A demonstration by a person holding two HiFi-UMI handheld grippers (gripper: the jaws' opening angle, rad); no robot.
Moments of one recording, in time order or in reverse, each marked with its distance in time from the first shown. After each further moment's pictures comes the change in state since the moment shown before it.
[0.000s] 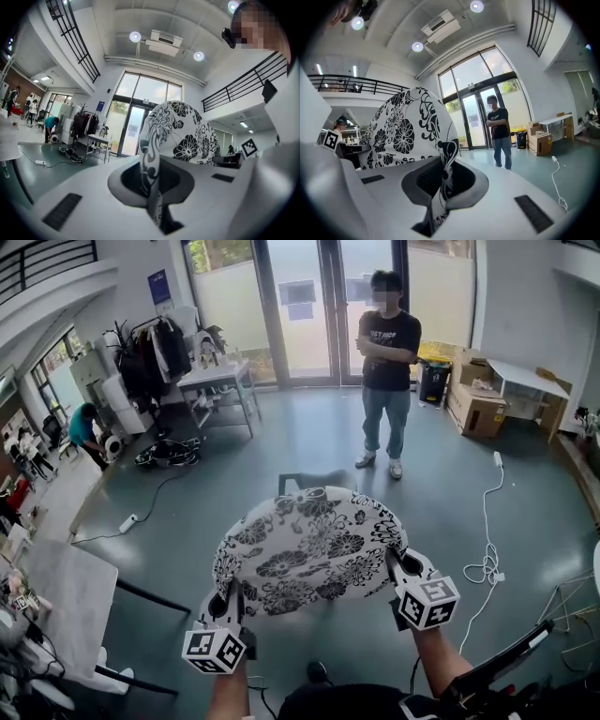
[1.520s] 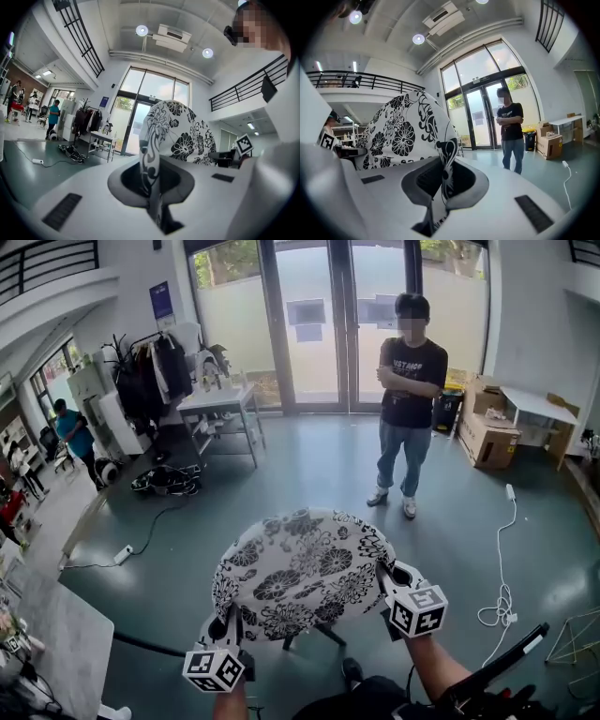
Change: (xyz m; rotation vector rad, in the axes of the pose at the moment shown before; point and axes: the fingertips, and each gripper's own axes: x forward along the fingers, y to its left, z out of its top) left arm 0.170 0.116 -0.017 -0.027 0.024 0.039; right arm 0.233 -0.033 0.017 -0.035 0.026 0.036
